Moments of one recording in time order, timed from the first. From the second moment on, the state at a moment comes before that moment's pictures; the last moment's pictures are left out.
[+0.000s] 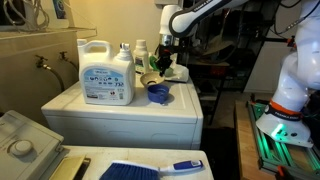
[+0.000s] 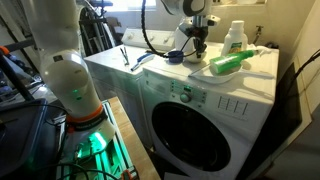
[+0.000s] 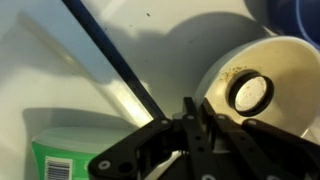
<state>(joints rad) 0.11 0.21 -0.05 -1.97 0.08 2.28 0.35</state>
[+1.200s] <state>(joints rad) 0.06 0.20 -0.01 -2.08 0.25 2.36 0.24</state>
